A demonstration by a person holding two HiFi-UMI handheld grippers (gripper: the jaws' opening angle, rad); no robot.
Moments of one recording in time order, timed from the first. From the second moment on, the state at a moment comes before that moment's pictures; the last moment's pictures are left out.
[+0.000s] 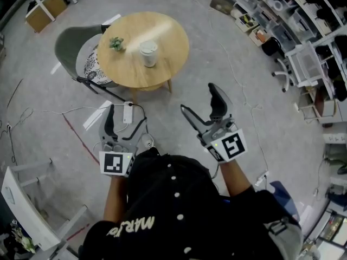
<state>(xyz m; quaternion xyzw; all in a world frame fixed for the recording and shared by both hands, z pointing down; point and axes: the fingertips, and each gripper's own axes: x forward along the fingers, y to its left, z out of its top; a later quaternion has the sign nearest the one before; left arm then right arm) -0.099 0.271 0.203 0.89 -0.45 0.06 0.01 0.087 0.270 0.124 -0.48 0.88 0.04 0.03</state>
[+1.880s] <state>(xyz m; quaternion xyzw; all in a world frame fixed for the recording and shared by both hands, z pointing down) -0.027 -0.050 0.441 0.88 -0.42 0.18 0.11 0.020 -0.087 0.329 -0.30 0.94 -0.09 -0.14</state>
